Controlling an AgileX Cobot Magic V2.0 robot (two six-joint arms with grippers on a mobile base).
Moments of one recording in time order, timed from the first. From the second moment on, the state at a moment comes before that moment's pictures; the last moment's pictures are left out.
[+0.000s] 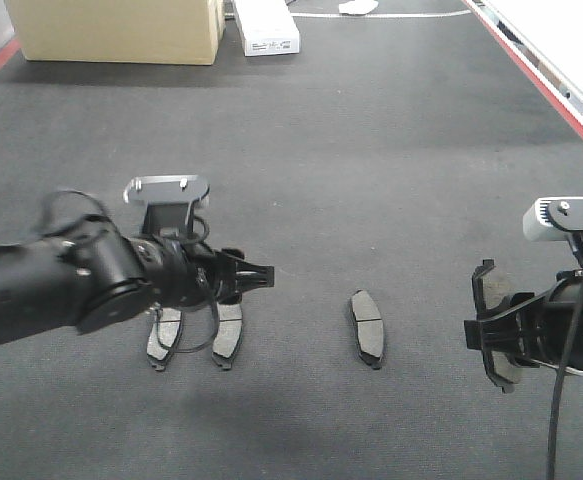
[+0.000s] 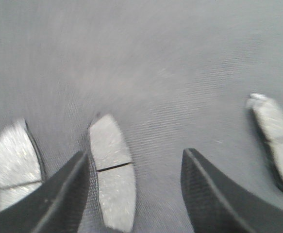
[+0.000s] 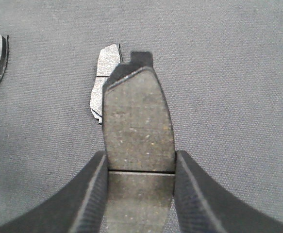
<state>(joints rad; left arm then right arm) -0.64 1.64 -1.06 0.52 0.39 -0.96 0.28 1.07 -0.74 0.01 0.61 0.17</state>
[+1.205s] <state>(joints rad) -0.67 0.64 -0.51 0.59 0.44 -0.93 0.28 1.07 -0.74 0.01 0.61 0.17</state>
